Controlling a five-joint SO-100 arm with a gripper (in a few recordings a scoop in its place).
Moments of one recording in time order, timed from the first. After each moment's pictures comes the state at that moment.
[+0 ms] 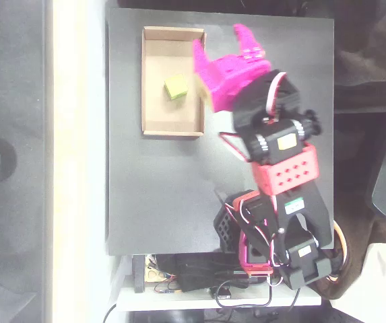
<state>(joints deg) -23.2 118.6 91.6 64.7 91.1</state>
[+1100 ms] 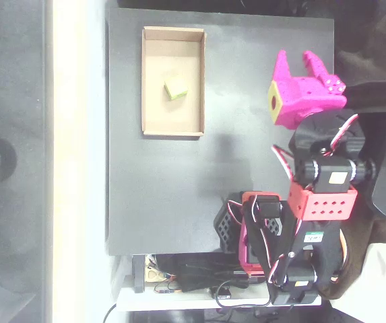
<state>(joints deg) -2.5 137.6 108.4 65.0 91.1</state>
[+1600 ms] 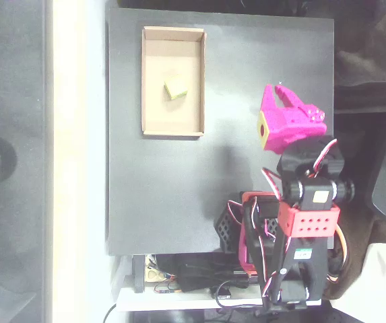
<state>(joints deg) -2.2 154.3 131.6 64.7 91.1</state>
